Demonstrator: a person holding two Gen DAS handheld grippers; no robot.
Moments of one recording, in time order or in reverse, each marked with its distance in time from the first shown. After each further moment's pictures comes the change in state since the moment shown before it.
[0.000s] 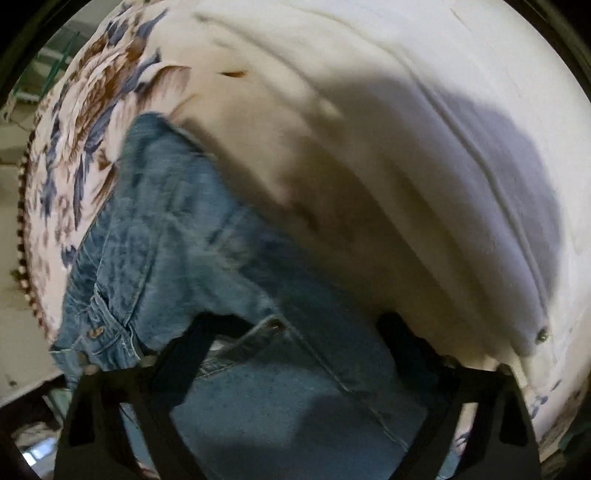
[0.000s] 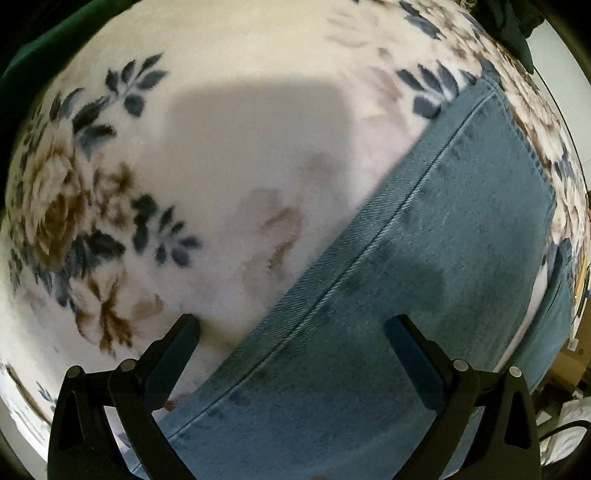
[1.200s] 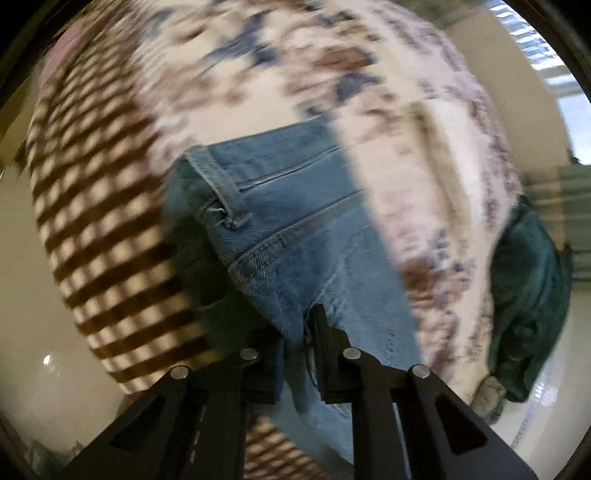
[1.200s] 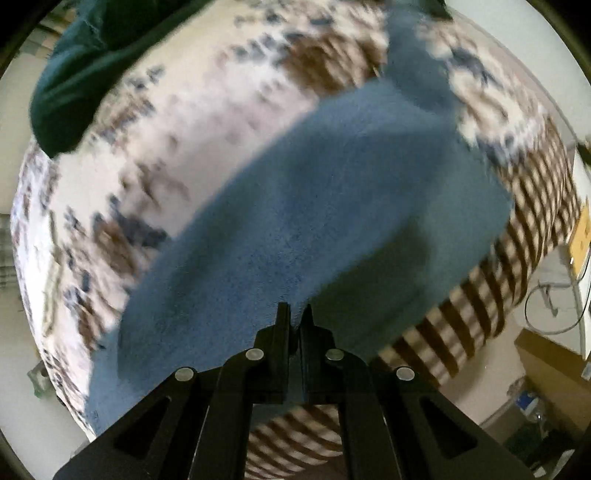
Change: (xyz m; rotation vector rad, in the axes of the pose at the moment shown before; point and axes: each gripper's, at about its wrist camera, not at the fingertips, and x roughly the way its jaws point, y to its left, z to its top) left arm -0.021 0.341 -0.205 -0.126 -0.119 -0.563; right arm -0.060 -0.293 -0.196 -0.173 -0.065 0.251
